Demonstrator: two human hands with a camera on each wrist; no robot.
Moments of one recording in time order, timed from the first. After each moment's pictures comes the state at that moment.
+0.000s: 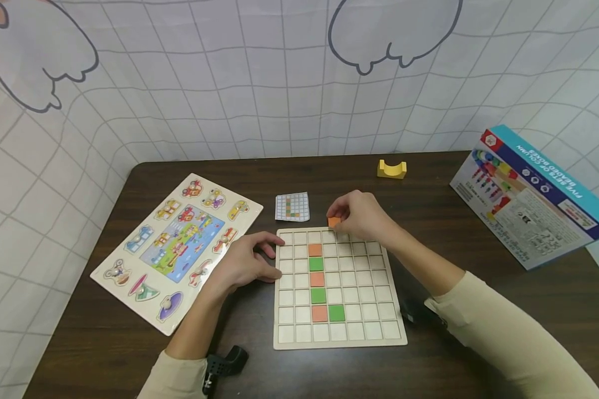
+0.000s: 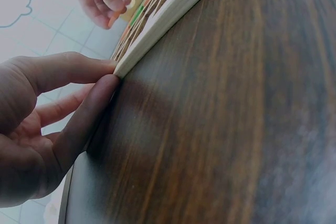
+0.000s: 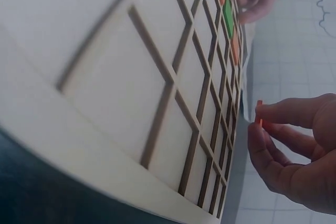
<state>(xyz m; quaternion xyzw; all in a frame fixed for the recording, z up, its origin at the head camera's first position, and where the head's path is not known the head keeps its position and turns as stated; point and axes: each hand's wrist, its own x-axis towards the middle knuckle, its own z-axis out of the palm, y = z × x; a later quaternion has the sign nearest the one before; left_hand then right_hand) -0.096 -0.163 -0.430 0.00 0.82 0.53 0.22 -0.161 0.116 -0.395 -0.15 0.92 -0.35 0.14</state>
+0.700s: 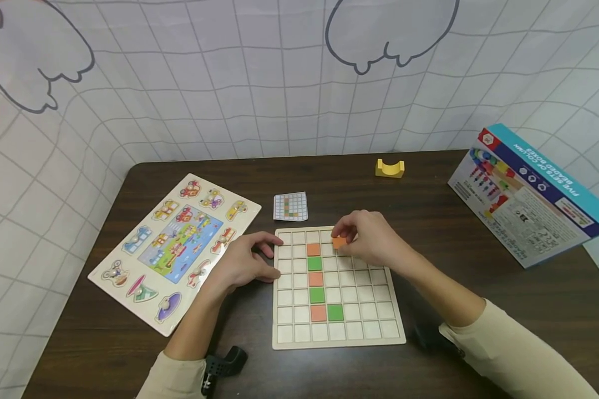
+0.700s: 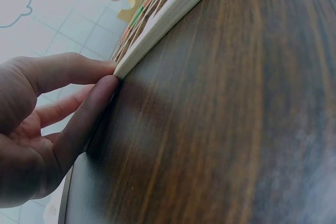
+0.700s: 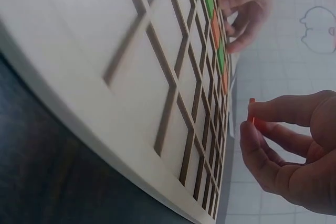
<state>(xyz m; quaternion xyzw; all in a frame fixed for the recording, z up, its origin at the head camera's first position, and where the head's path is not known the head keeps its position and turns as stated) -0.096 -0.162 -0.431 0.00 0.82 0.54 0.22 -0.117 0.125 -0.388 -0.16 0.92 -0.33 0.14</state>
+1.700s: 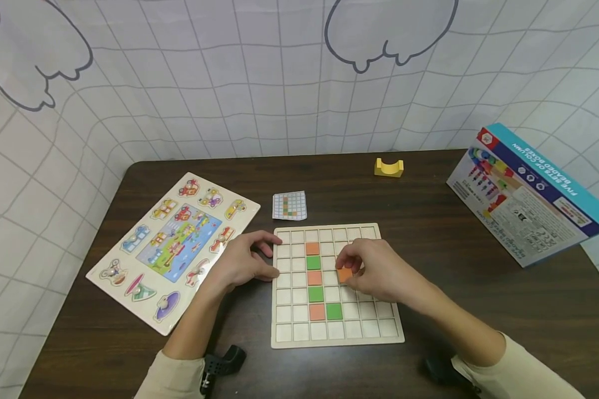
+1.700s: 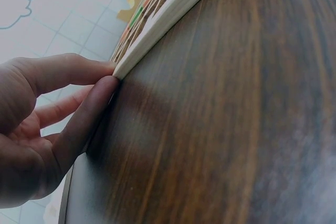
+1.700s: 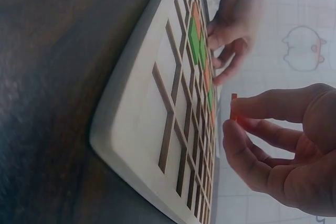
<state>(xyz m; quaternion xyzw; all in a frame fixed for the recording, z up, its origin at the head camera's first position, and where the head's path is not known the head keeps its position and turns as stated) -0.096 -0.161 -0.429 -0.01 0.82 0.53 0.22 -0.067 0.130 -0.386 -0.19 0.92 -0.31 0.16</state>
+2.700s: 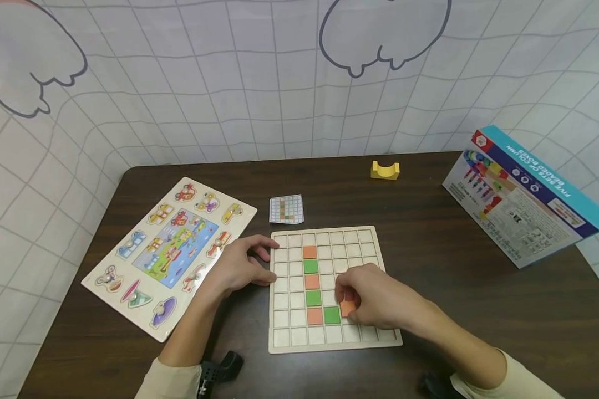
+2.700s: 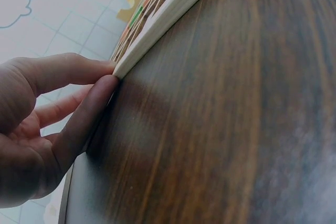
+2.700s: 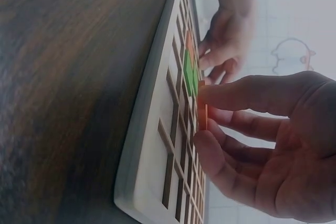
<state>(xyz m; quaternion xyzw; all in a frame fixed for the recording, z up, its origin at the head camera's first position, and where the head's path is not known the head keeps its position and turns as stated) -0.097 -0.162 -0.432 -0.02 0.81 0.54 0.22 -0.042 0.132 -0.388 -0.26 0.89 -0.30 0.22</state>
